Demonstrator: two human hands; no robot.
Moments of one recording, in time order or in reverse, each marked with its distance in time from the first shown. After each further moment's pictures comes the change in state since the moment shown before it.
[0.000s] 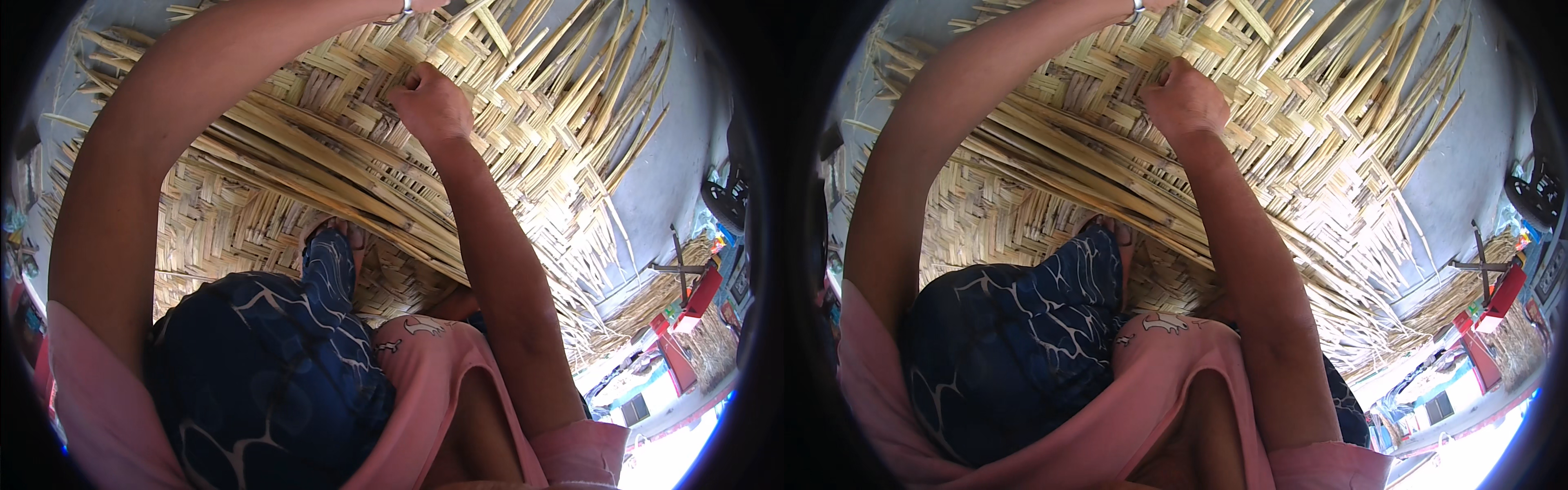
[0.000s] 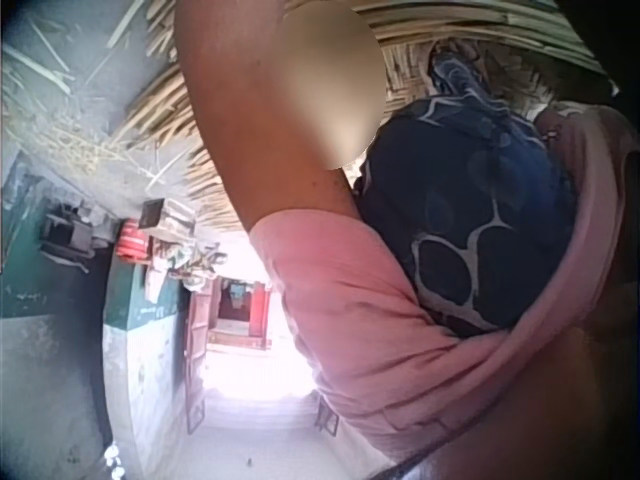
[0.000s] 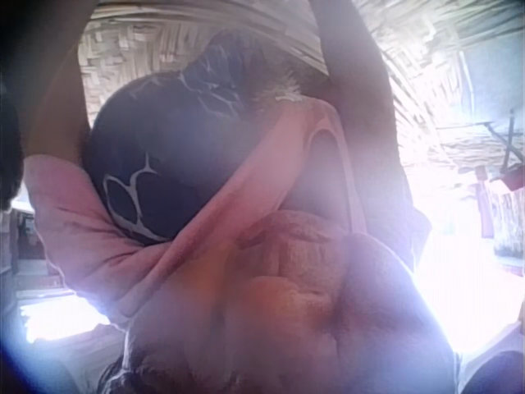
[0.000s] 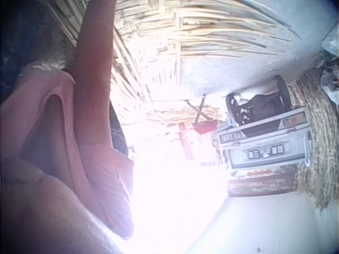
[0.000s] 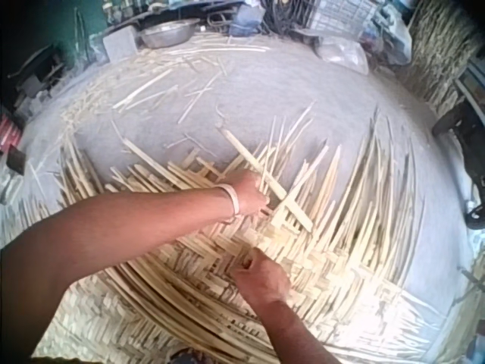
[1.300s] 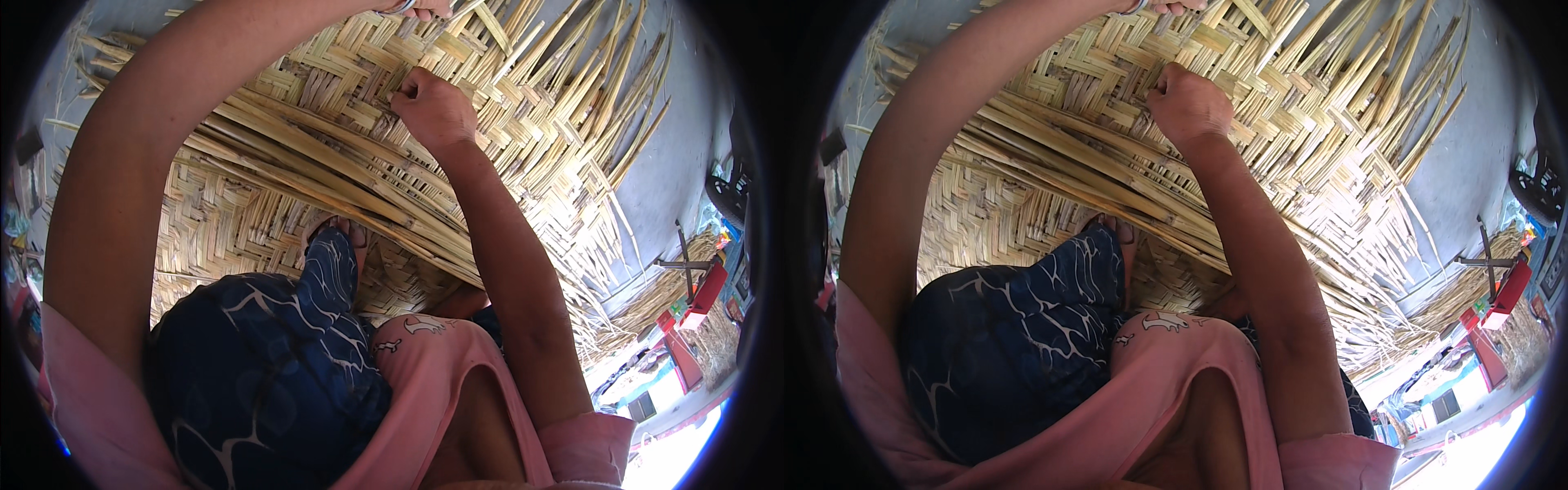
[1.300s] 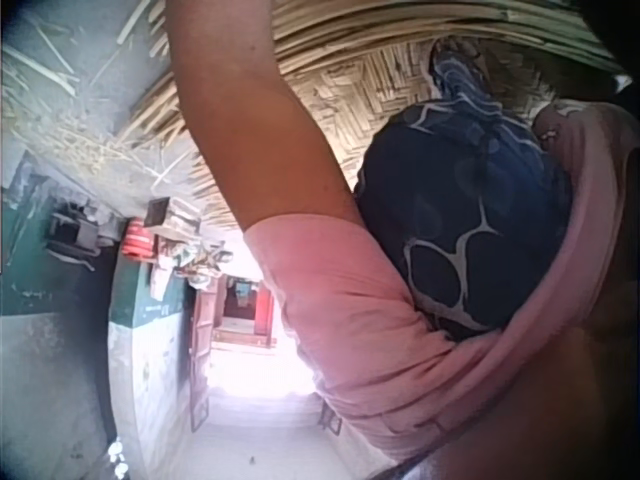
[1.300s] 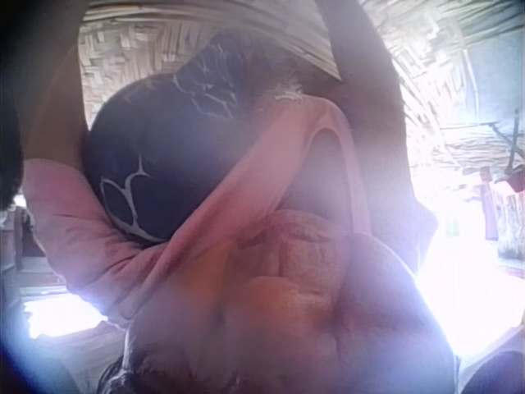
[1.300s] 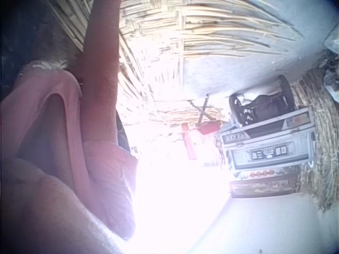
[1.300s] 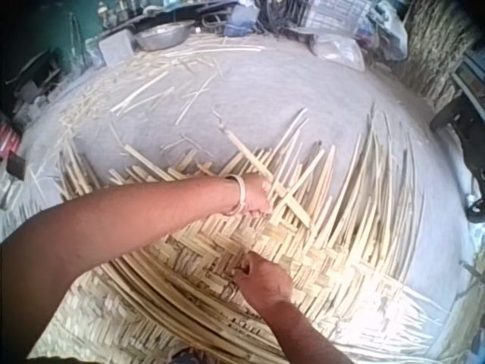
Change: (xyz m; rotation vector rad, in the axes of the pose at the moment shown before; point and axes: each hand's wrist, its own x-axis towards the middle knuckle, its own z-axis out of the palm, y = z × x) left_hand 0.025 0.000 0.015 -0.279 -0.387 -0.098; right_hand -0.003 0.013 -0.002 -0.103 -0.058 -0.113
